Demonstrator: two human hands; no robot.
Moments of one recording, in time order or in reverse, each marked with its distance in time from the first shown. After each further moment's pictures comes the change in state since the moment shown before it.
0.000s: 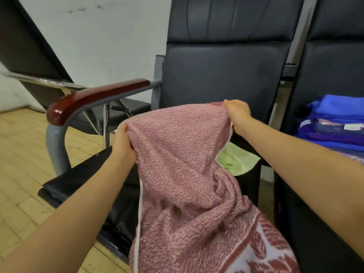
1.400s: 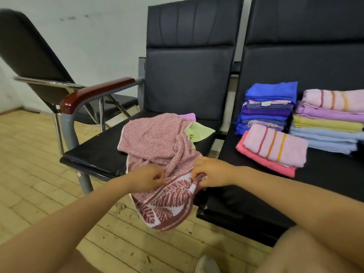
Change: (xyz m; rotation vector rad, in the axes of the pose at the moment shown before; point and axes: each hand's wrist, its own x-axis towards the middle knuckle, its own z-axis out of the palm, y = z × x) left_hand -0.201 -0.055 -0.029 1.935 -0.915 0.329; right_hand -0.236 0.072 -0.146 -0.954 -0.979 -0.727
